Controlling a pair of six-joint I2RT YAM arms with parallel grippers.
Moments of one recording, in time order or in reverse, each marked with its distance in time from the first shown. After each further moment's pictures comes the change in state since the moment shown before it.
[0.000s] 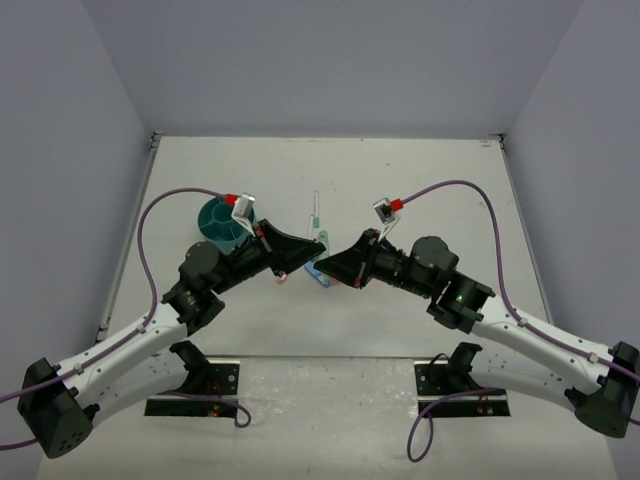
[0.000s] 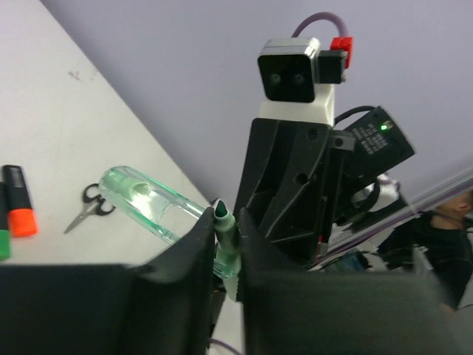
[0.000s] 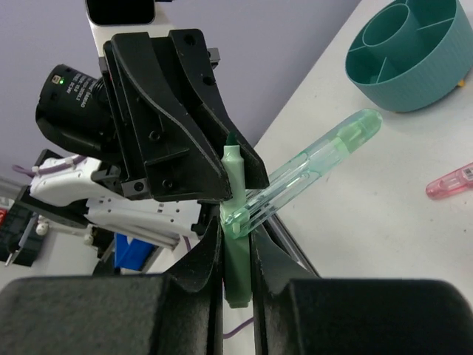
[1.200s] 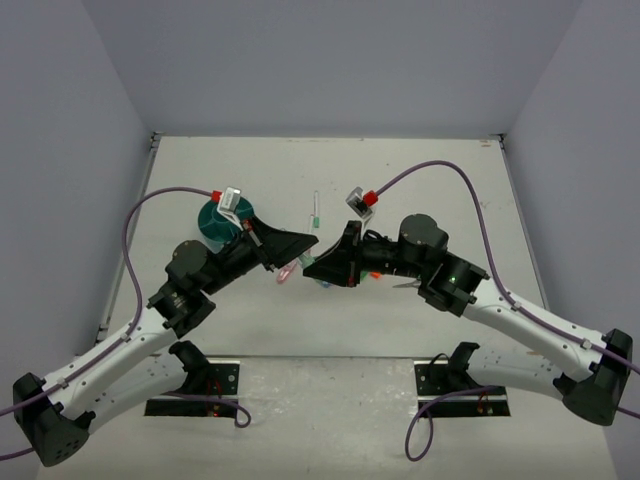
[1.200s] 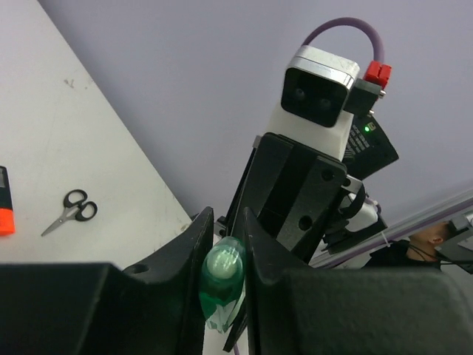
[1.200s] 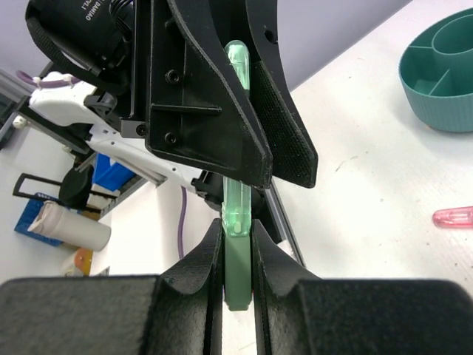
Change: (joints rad) left arm 0.002 -0.072 0.083 -0.154 -0.077 -0.079; right arm -0.021 0.125 0.184 -0.108 -0.272 -0.260
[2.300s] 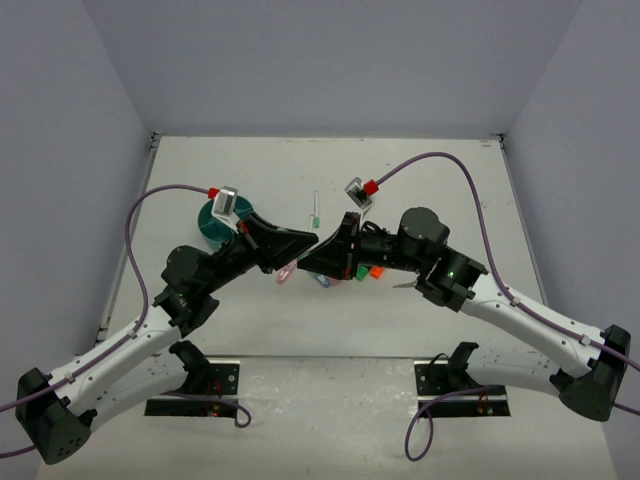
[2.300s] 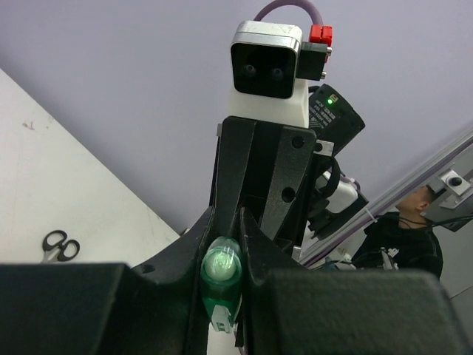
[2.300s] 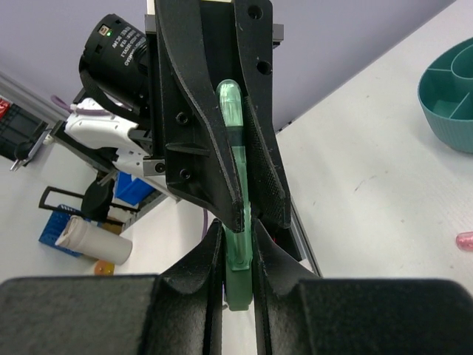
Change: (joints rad) left arm 0.005 0.029 -0.046 0.240 0.098 0.046; right arm 0.002 0.037 0.066 0.038 -0.003 0.072
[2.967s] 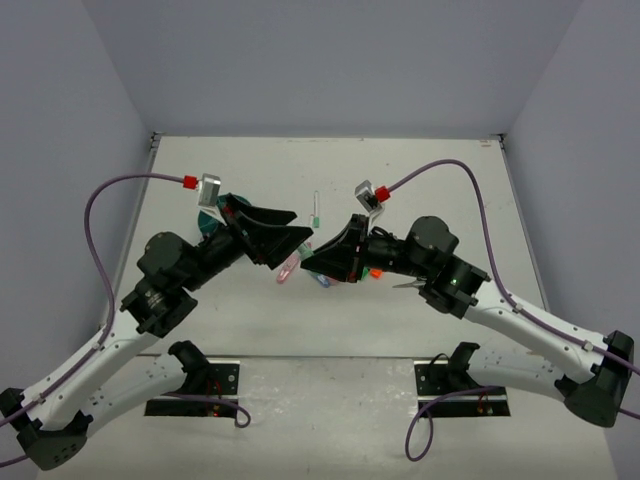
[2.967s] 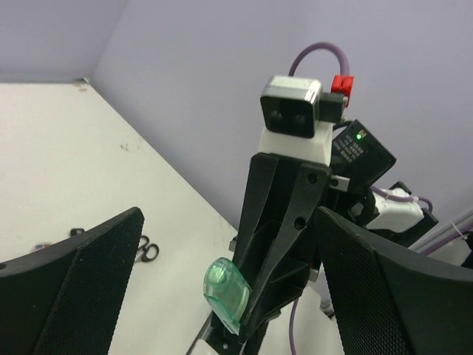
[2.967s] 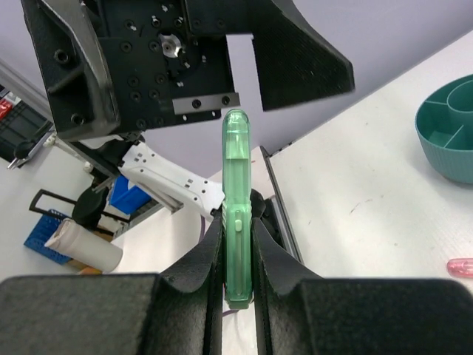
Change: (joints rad) left arm -0.015 -0.071 0.253 -0.451 -0.155 0.273; right arm 0.002 -0.052 -0.083 0.121 0.004 -0.028
